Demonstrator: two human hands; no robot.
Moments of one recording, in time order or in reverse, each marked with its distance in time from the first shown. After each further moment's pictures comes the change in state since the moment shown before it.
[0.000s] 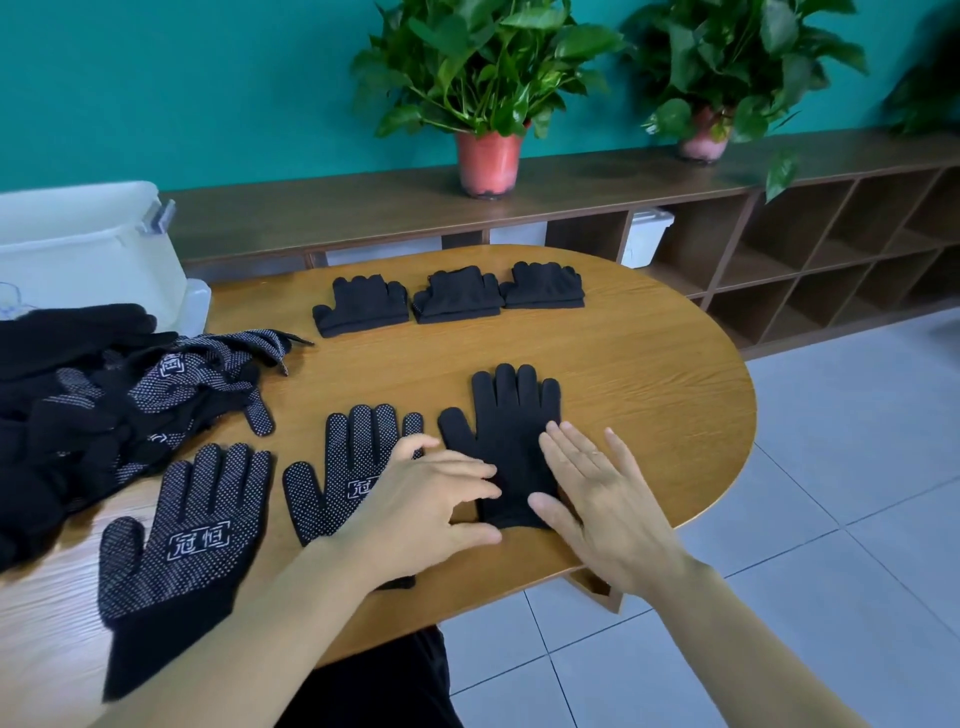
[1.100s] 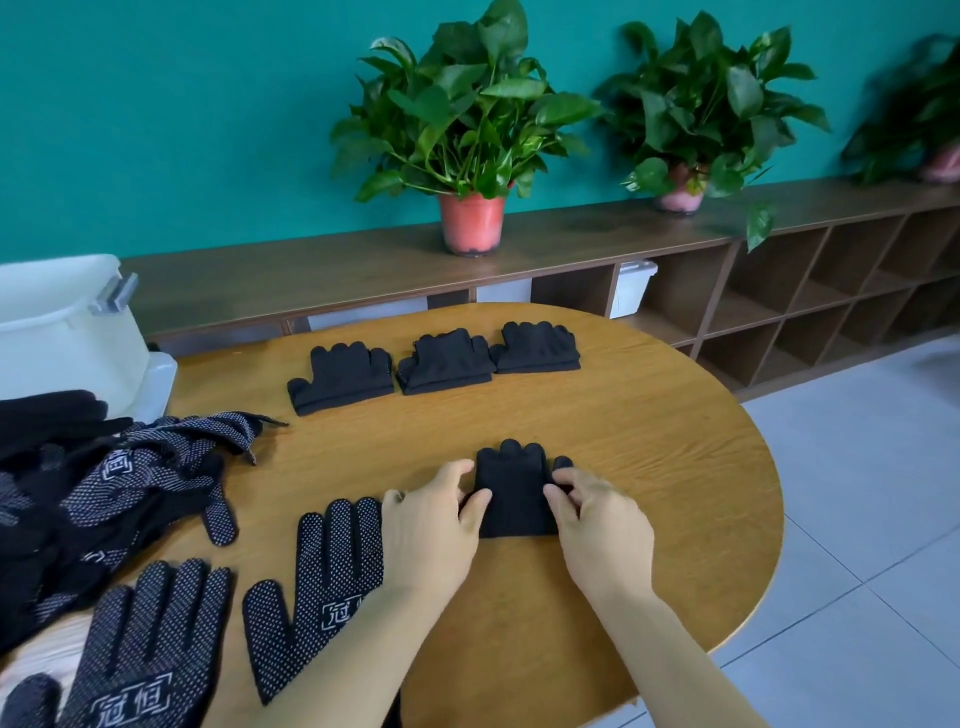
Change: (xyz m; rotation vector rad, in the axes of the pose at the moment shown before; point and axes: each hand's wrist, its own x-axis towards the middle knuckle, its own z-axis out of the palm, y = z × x) left_hand 0.080 -0.021 0.021 0.021 0.324 -0.528; right_hand 0.077 0.003 0.013 0.351 0.327 0.565
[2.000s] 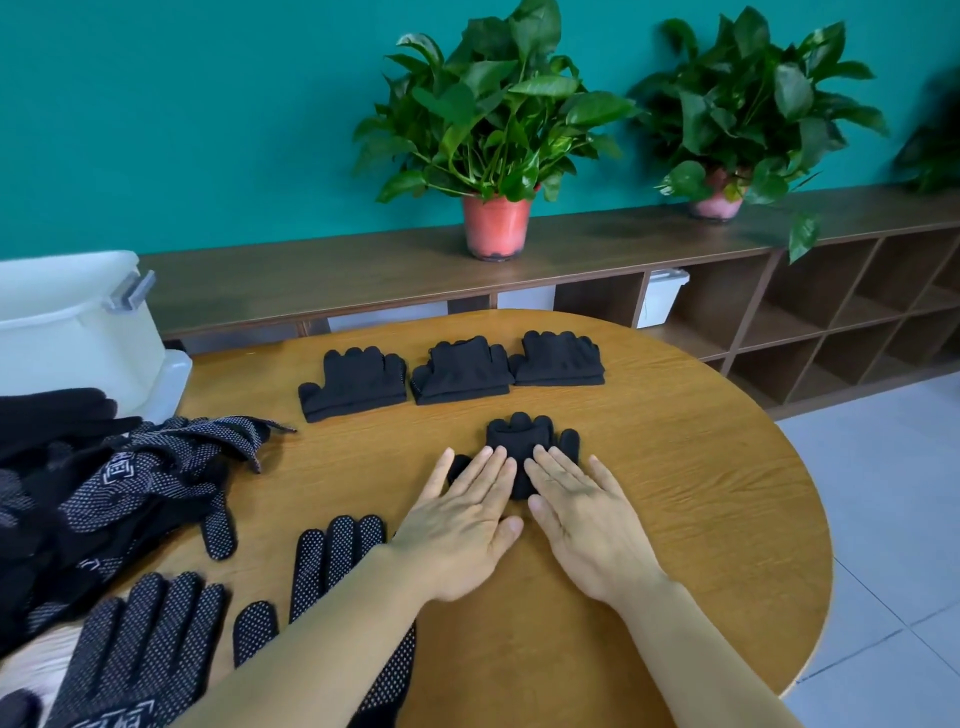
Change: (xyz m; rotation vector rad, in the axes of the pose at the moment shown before) left_hand 0.038 -0.007 0.001 0.379 -0.589 0.363; right_hand 0.044 0.009 0.016 -0.278 -0.354 -0.458
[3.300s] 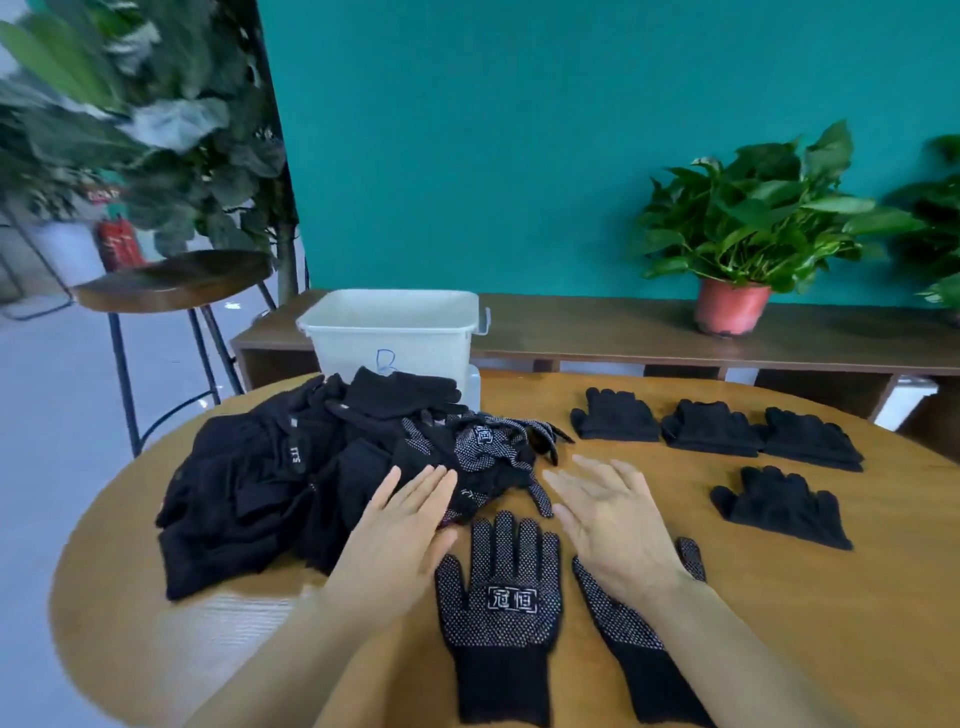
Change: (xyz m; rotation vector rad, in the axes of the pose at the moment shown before) left_hand -0.300 -0.178 0.016 0.107 0.604 -0.412; right_hand 0.018 -0.259 0.005 -0.170 0.357 -0.483
